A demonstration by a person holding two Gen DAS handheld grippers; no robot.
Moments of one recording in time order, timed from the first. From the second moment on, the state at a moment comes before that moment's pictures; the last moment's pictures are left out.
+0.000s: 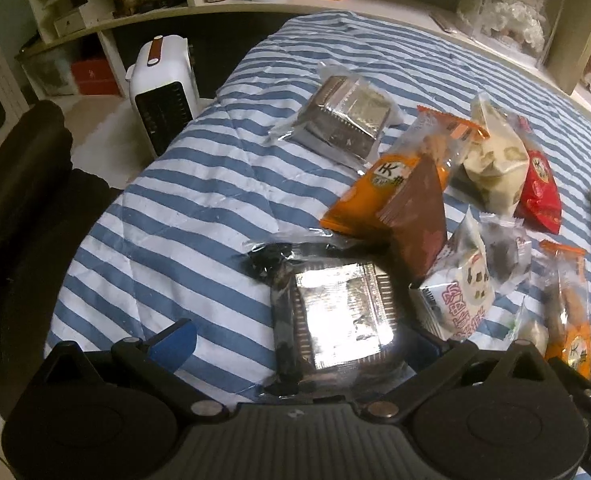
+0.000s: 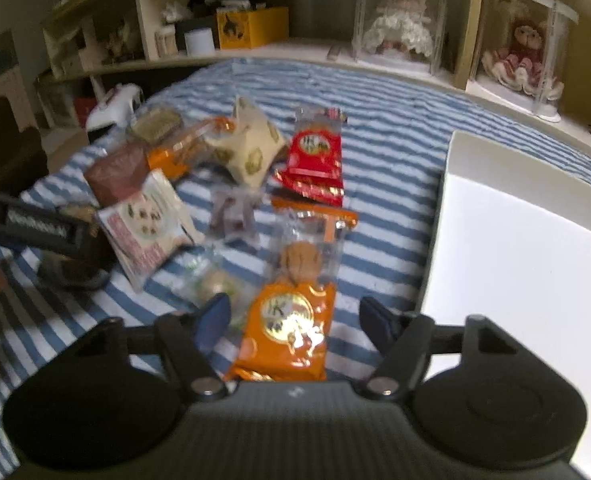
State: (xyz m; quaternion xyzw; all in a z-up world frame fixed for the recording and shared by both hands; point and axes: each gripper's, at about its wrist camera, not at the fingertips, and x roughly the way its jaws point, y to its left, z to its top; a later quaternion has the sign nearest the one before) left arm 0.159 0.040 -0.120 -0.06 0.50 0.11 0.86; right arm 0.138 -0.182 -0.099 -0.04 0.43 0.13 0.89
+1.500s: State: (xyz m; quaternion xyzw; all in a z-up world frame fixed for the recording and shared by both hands) left arm 0.130 0.042 -0.098 -0.10 0.51 0.10 0.85; right arm 0.076 -0.188 -0.098 0.07 0.53 0.11 0.84
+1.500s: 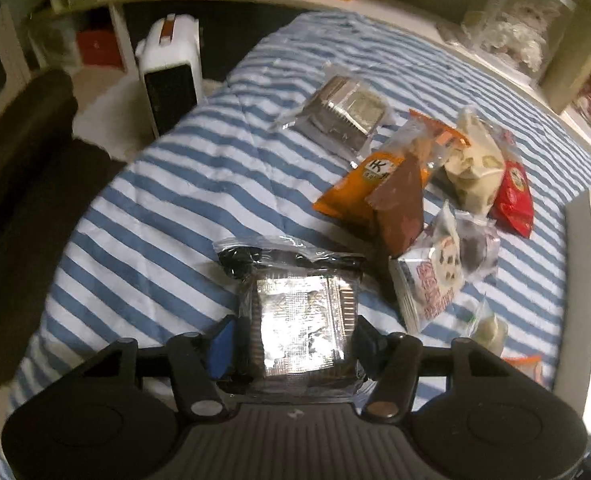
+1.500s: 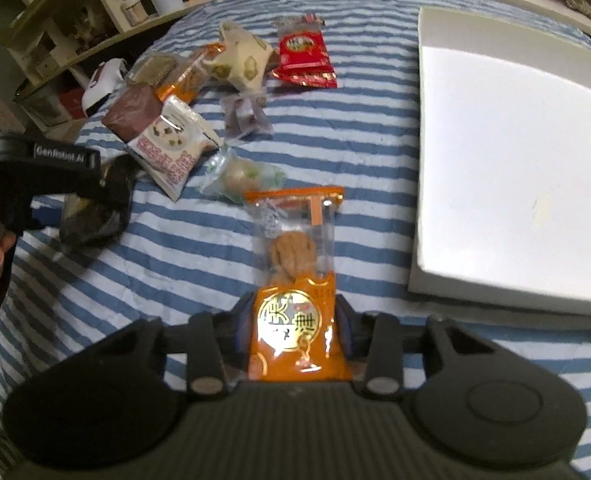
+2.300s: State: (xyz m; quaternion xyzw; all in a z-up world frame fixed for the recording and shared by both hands) left arm 0.089 -0.007 -0.007 -0.08 0.39 0.02 0.92; right arm 0.064 -0.249 0.017 0.07 0.34 0.11 0.93
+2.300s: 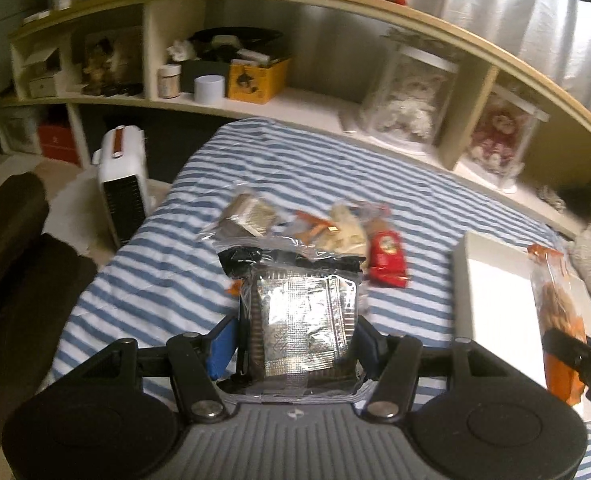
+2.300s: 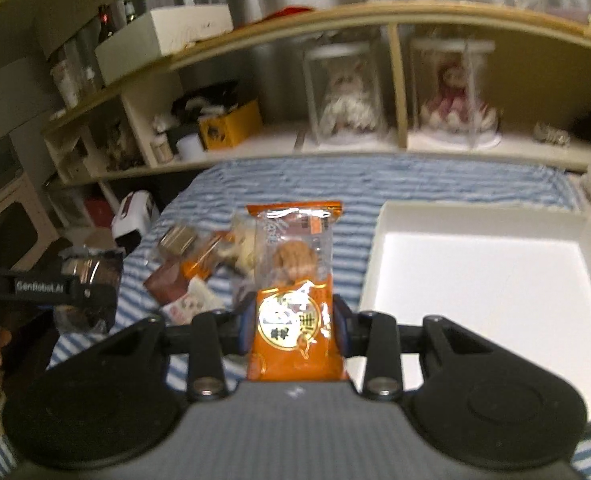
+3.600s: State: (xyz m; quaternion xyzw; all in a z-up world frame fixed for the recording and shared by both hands) left arm 0.160 -0.238 -0.081 -0.02 0.49 -0.14 0.86; right arm 0.103 -0.428 -0.047 0.11 0.40 -0.07 0.90
